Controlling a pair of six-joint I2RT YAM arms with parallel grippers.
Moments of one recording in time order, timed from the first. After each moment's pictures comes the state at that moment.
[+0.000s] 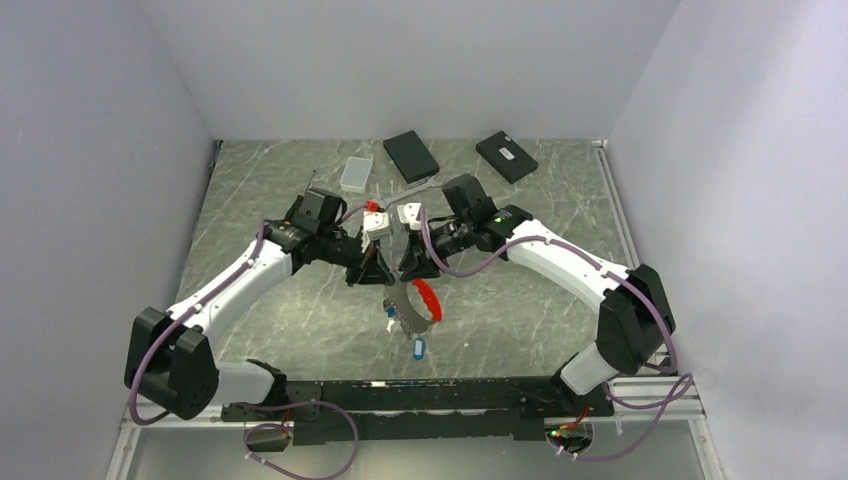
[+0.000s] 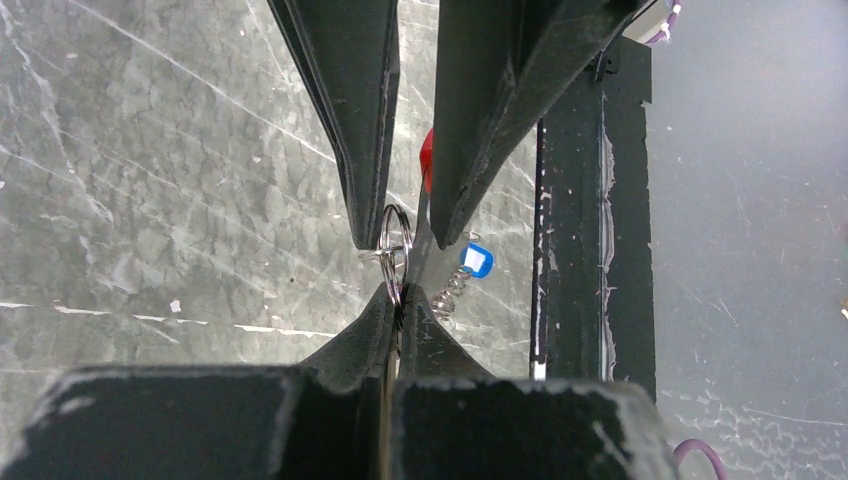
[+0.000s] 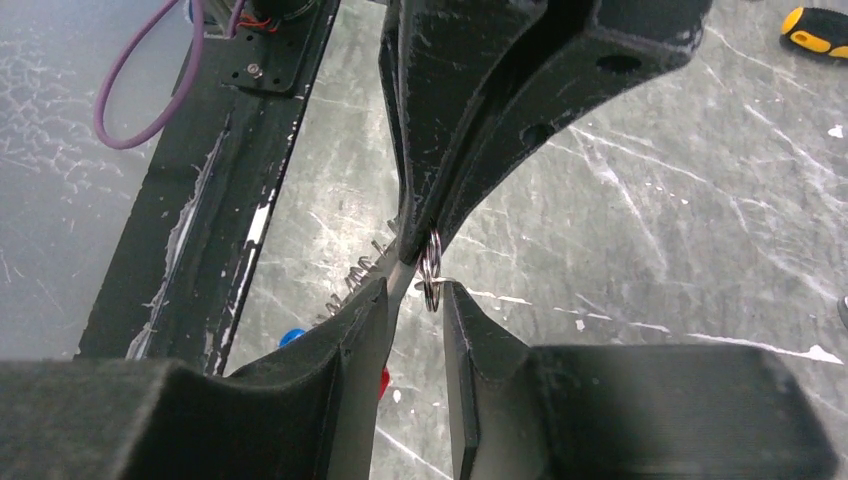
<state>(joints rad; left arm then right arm) -0.45 1.30 0.99 -0.57 0.98 0.46 0.69 1.54 1.21 -0.45 -0.98 -0.62</state>
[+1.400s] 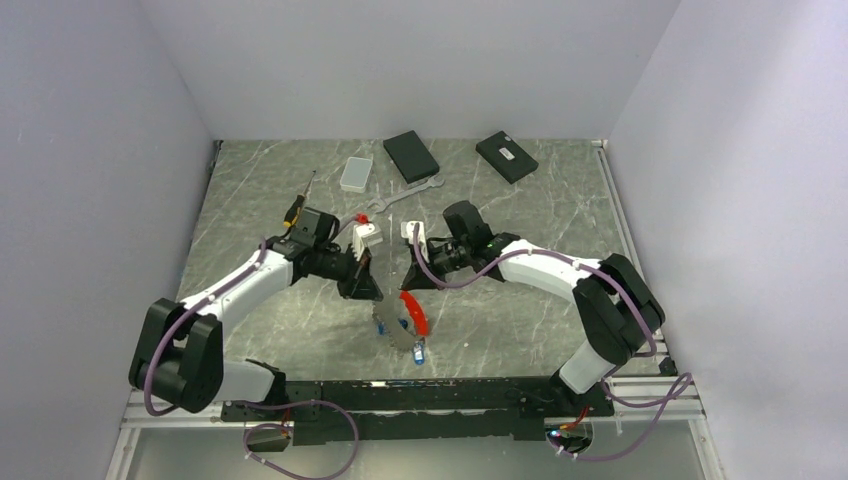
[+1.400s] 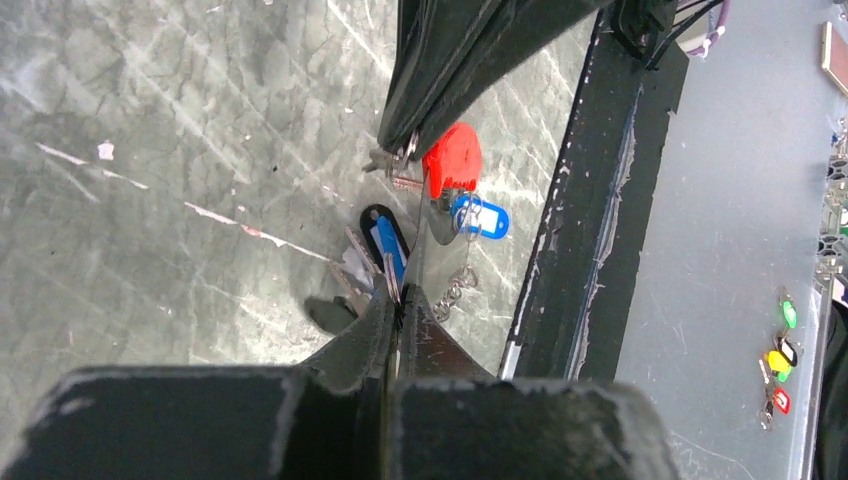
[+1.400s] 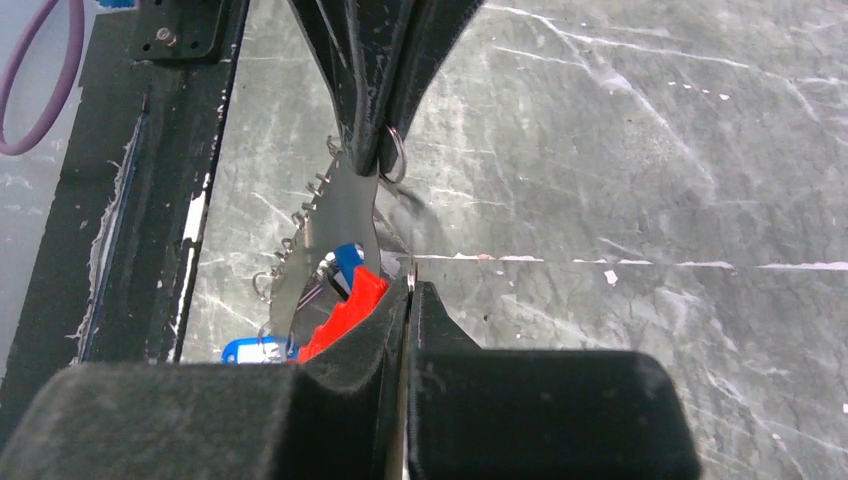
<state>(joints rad) -0.39 1.34 0.81 -0.47 0.91 0.27 0.69 1.60 0.94 -0.05 -0.90 -0.45</state>
